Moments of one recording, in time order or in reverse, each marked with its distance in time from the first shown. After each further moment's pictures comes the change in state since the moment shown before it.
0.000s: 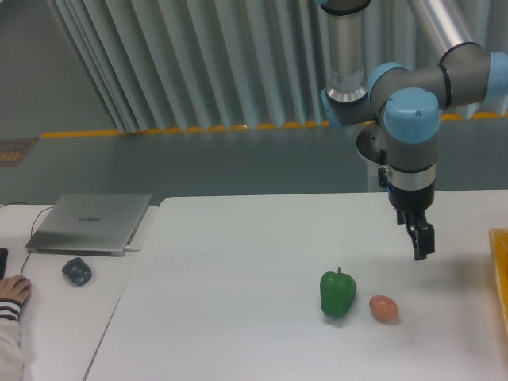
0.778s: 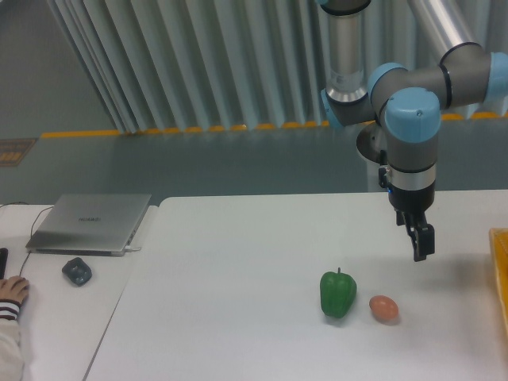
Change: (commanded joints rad) arm 0.014 0.002 -0.035 0.028 -0.055 -0.012
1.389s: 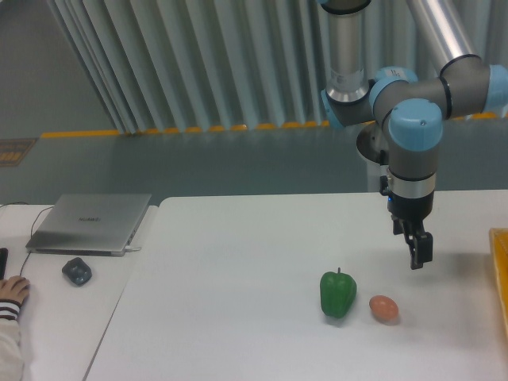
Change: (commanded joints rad) arm -0.002 0.011 -0.069 0.155 0.008 -0.012
